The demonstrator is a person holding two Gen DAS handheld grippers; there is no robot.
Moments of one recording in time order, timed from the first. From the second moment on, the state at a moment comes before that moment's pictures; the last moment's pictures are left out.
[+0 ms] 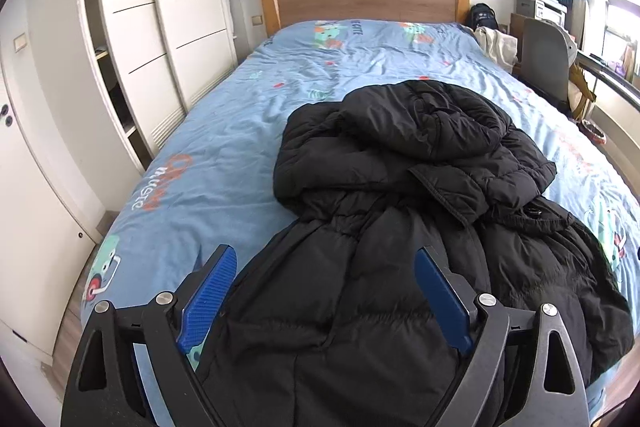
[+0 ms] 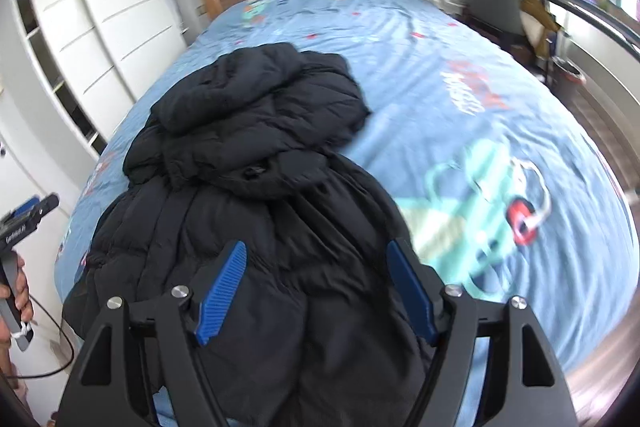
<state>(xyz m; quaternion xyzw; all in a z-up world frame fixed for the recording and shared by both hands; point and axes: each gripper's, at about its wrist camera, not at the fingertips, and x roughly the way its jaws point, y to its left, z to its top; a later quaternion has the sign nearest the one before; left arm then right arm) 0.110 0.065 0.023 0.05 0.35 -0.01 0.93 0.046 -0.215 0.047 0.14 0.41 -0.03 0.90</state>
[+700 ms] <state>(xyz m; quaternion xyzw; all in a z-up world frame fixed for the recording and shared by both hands) 0.074 0.131 0.014 0.02 0.36 0.06 0.93 -0.037 -0.278 0.052 0.21 0.37 -0.13 0.90</state>
